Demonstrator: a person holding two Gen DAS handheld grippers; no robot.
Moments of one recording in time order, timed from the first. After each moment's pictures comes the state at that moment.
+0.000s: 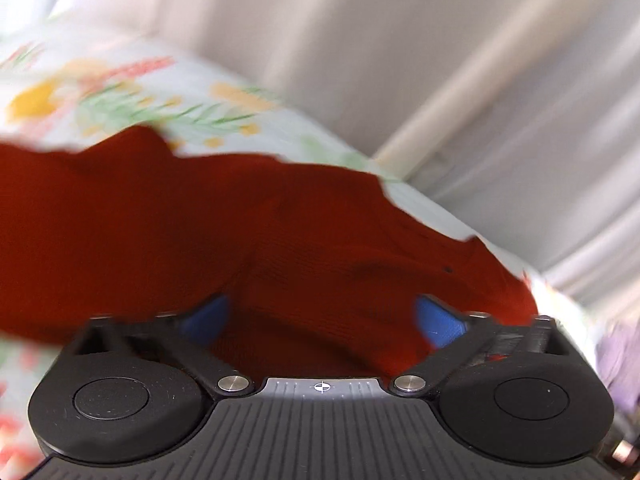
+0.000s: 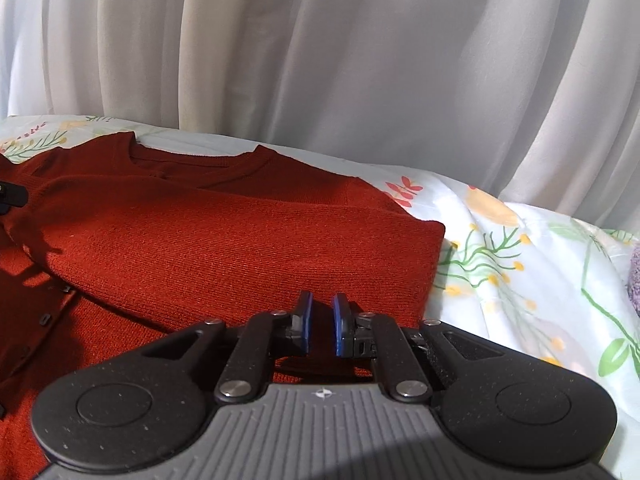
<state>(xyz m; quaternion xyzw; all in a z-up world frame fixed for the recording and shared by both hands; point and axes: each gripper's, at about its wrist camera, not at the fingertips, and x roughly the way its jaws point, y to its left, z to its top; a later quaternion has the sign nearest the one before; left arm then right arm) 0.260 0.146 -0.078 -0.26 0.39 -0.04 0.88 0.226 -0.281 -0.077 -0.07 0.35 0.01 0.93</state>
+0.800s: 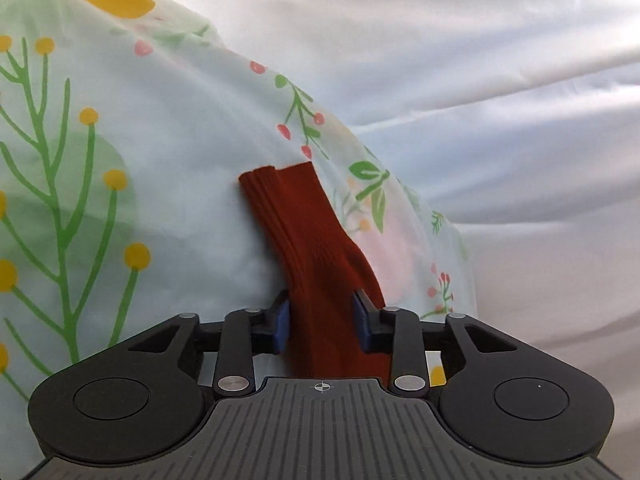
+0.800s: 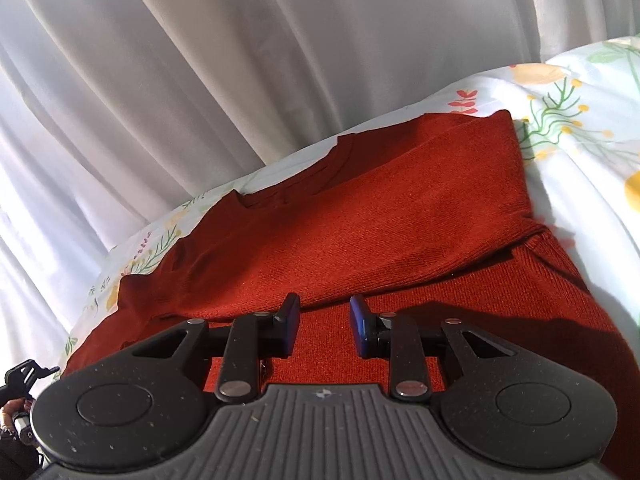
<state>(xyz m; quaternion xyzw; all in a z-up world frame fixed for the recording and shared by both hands) 0.104 0.455 -0.108 -0.58 0.16 0.32 0.73 0.181 -0.282 -0.056 0.24 0.38 0.11 0.89</state>
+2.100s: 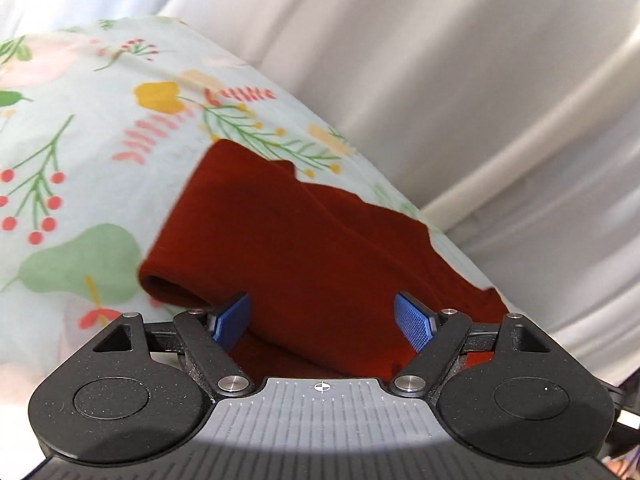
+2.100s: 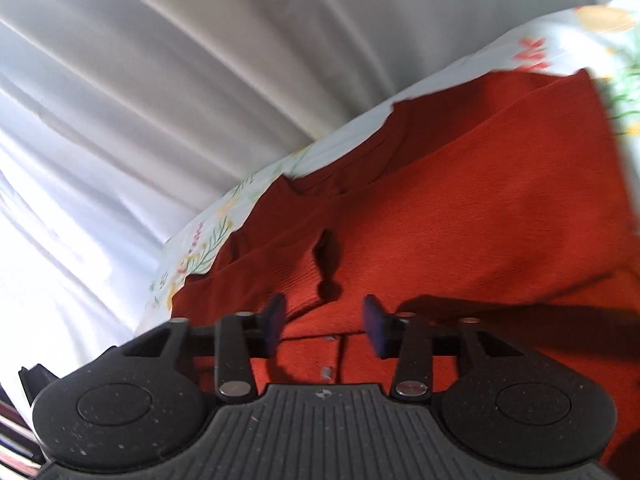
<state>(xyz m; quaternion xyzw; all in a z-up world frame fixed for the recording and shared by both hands) 0.216 0.181 -0.055 -0.31 0.34 0.04 0.89 0.259 -0.265 -0.062 0.30 0.44 0.20 0.82</state>
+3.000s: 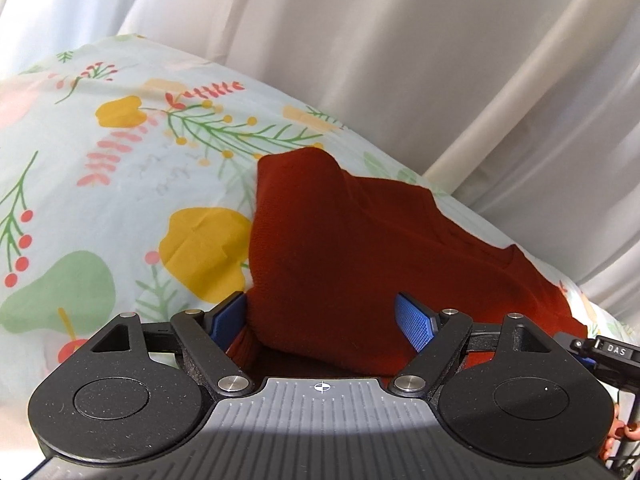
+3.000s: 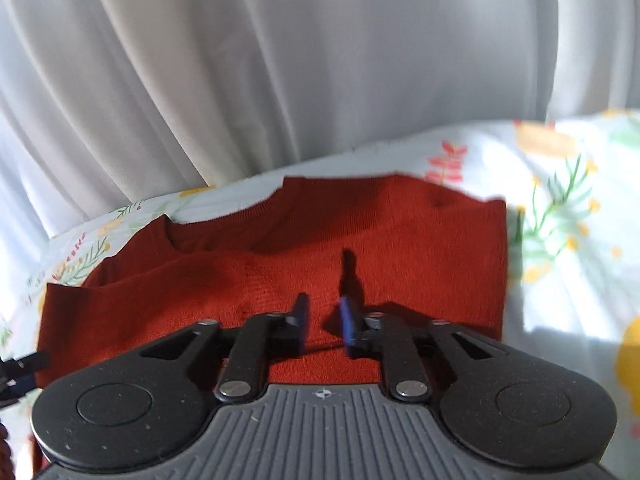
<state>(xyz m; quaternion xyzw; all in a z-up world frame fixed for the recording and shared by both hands) 0.231 0.146 -0.060 -0.21 0.37 0.02 0.90 0.271 -0.304 -0.060 0.17 0.41 0.08 0.89</state>
